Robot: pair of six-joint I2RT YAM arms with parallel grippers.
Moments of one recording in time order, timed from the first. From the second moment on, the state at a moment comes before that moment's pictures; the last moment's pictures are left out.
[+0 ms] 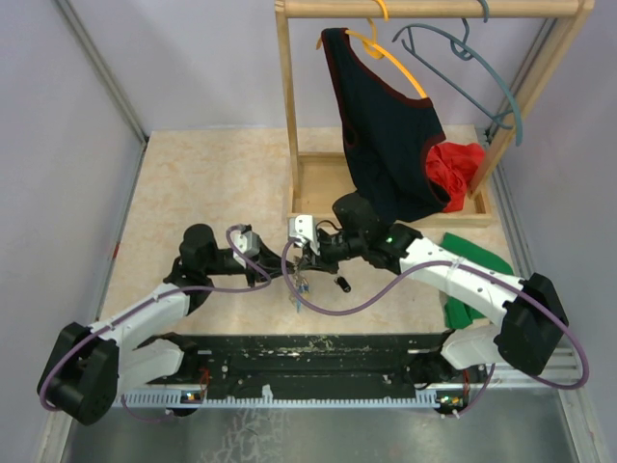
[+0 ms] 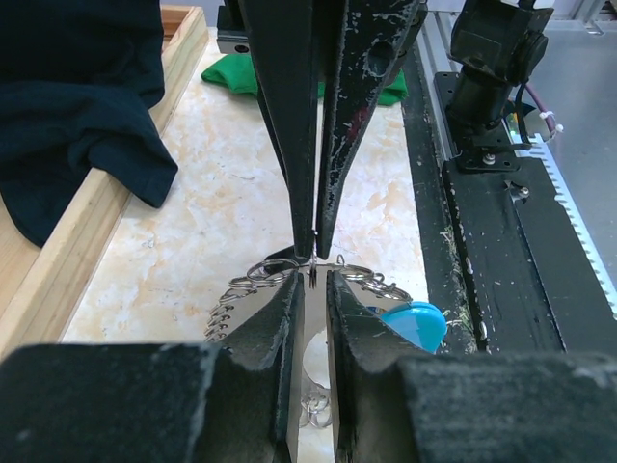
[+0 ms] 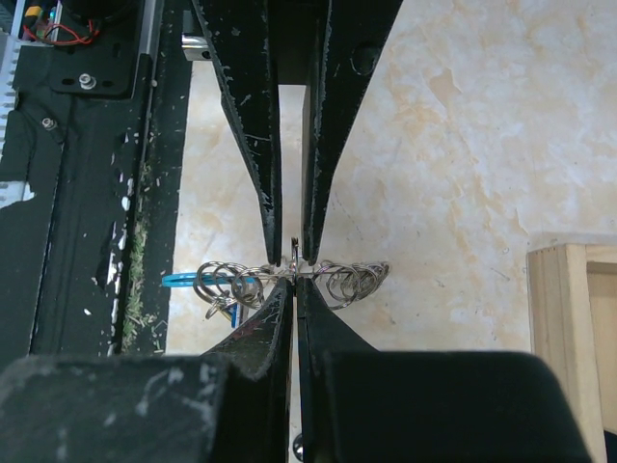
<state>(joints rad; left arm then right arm) -0.48 1.07 0.40 0.59 1.05 0.10 0.84 1.32 1.02 -0.32 -0.62 -0.50</state>
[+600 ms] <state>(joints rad) -0.48 1.08 0.42 0.55 1.05 0.10 0.85 1.32 1.02 -0.32 -0.60 -0.49</state>
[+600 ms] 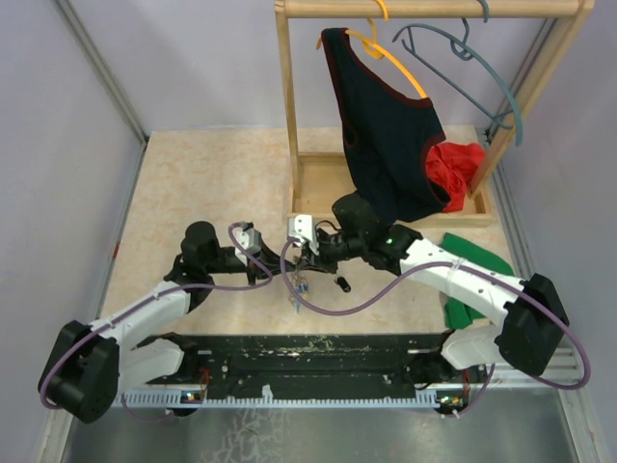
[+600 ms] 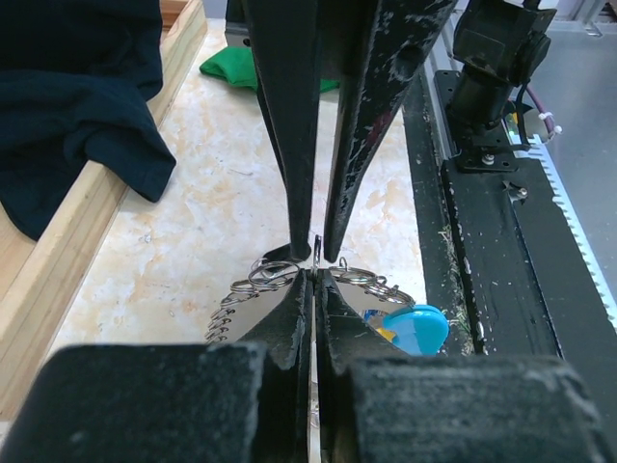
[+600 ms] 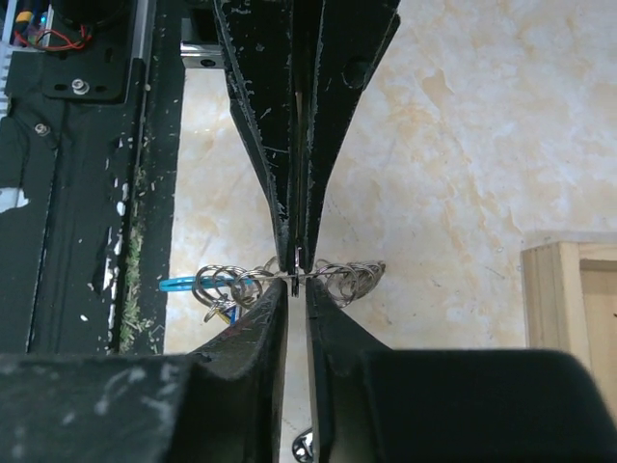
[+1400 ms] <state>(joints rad) -0.48 1.03 0.43 0.49 0.93 0.08 0.86 1.05 0.74 -0.20 -0.01 0.04</state>
